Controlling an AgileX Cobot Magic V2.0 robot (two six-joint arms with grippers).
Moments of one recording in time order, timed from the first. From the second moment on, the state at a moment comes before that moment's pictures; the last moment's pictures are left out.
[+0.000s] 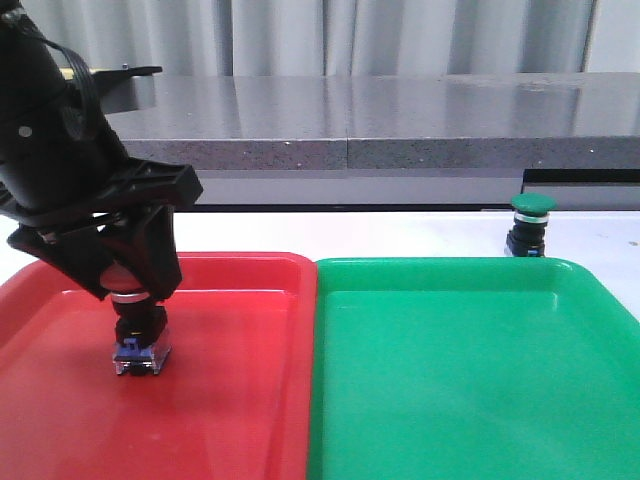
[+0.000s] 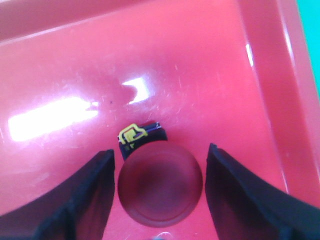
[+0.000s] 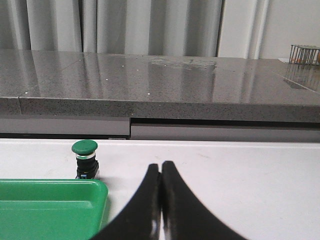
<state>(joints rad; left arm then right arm) -0.43 1.65 -1.03 -0.27 0.68 0.00 -0.06 -0.02 0.03 -0.16 0.02 0.15</state>
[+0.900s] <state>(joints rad) -0.43 1.22 -1.03 -0.27 0.67 0.00 -0.06 -0.02 0.03 -0.16 0.02 0.15</state>
